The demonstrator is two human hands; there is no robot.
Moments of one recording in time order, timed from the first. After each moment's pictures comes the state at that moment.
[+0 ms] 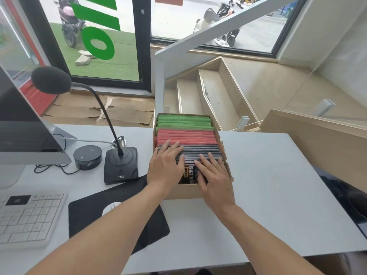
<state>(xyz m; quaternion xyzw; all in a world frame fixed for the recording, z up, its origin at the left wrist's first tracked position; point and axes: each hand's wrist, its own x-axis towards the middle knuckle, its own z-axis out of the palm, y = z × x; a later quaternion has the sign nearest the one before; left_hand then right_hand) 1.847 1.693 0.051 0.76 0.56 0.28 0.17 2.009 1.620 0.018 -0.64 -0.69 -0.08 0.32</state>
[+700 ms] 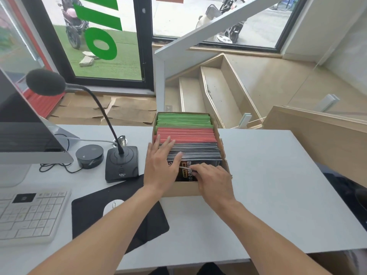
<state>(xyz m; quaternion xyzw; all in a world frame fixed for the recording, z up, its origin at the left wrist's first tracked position) 1.837 1.679 0.058 0.73 0.53 0.38 0.21 2.003 1.613 0.046 -0.63 -0.73 -0.11 0.25</state>
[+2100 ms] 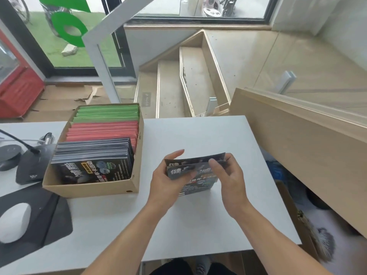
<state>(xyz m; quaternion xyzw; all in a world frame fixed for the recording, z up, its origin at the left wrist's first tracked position) 2.118 1.572 0.086 0.47 0.49 0.43 0.59 2.278 1.533 0.093 -0.55 -0.36 0.45 0.60</state>
